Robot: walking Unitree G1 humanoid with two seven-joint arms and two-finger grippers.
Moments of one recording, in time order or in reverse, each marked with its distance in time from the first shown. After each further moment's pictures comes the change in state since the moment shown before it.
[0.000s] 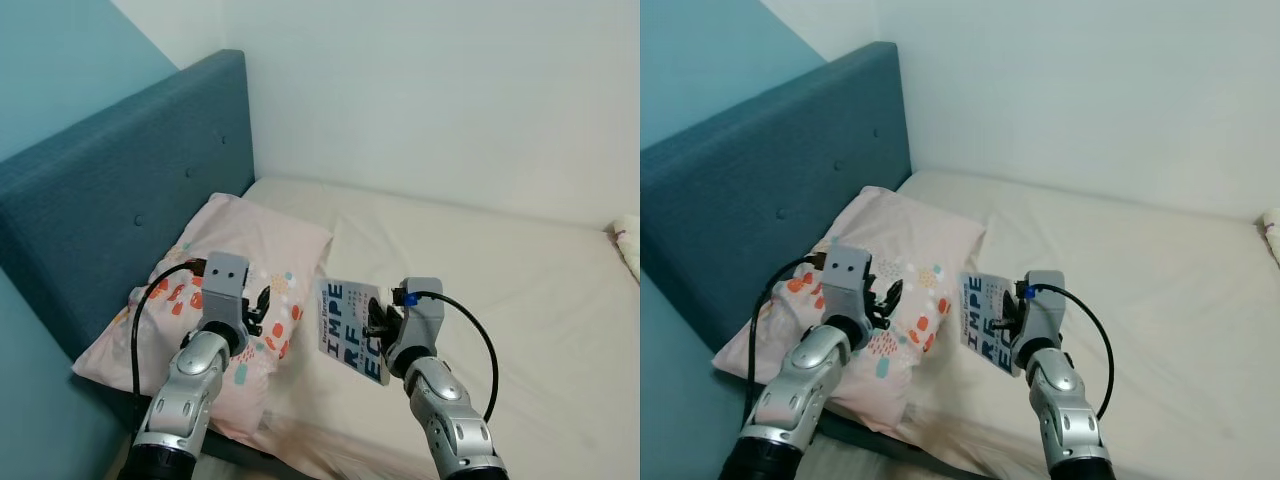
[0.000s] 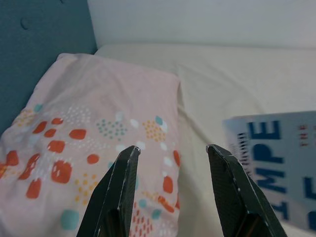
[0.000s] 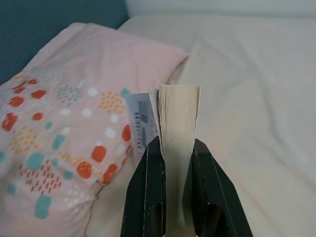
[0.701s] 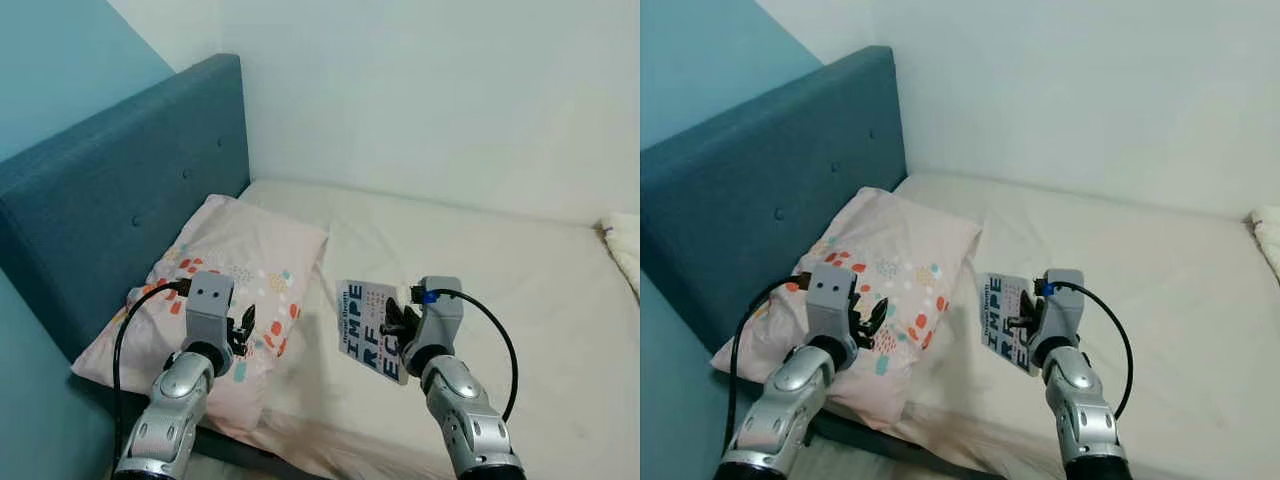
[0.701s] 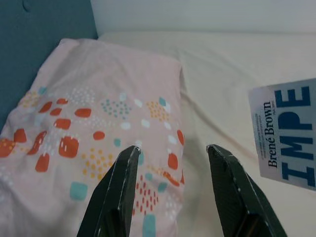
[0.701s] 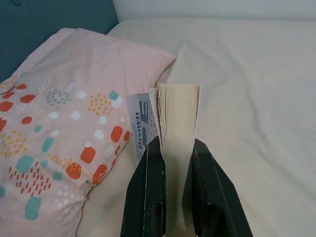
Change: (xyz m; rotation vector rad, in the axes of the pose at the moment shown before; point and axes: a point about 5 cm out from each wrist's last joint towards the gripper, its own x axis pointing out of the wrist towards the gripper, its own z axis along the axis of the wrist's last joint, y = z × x) left arm -0.019 0.011 -0.018 0.010 0.042 0.030; right arm -0.002 -0.011 0.006 0.007 -0.007 0.000
